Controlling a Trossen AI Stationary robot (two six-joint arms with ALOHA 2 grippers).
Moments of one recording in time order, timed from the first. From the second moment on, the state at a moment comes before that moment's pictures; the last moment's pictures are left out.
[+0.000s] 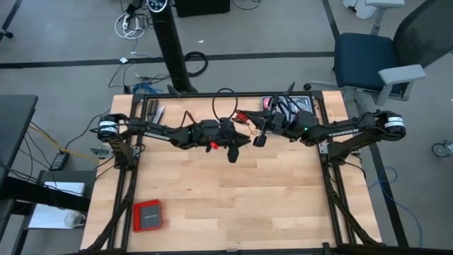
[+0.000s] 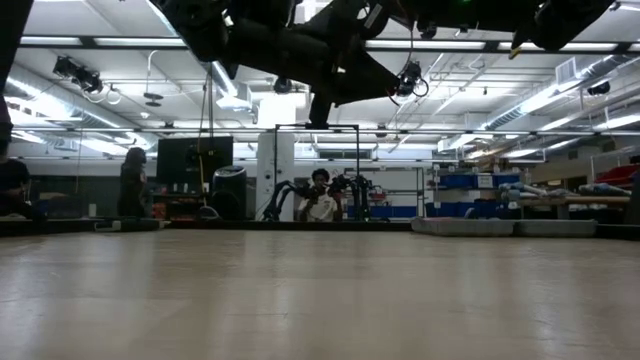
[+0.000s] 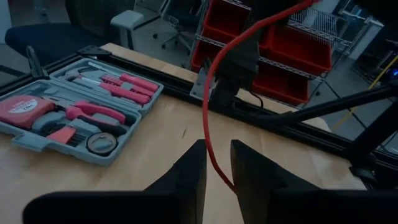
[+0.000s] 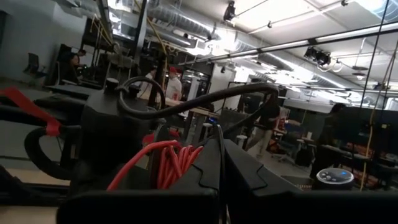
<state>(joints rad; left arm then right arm) 0.08 1.74 1.04 0.51 -0.03 -0.32 -0.08 1.26 0.65 0.94 0.22 -0.33</state>
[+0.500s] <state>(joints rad) 0.08 1.74 1.04 0.48 -0.03 -0.26 -0.08 1.26 0.65 0.95 0.22 -0.31</state>
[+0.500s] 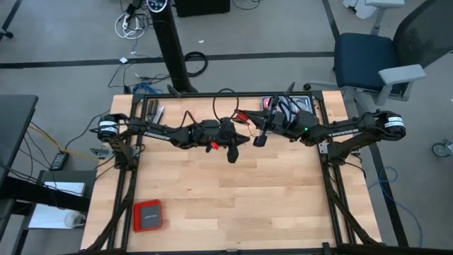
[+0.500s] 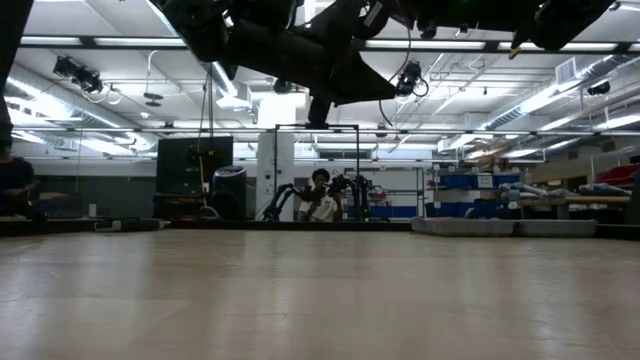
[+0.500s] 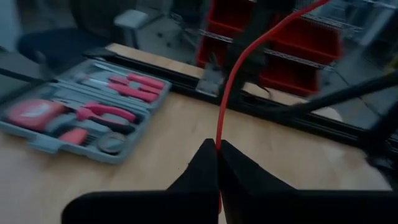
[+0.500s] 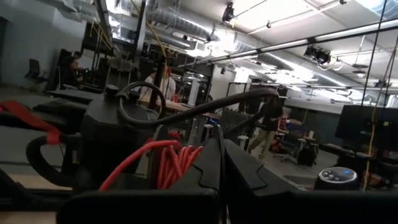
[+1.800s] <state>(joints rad) 0.13 1.67 1.05 0.17 -0.26 -0.06 -0.01 1.10 0.65 0.54 0.29 -0.29</state>
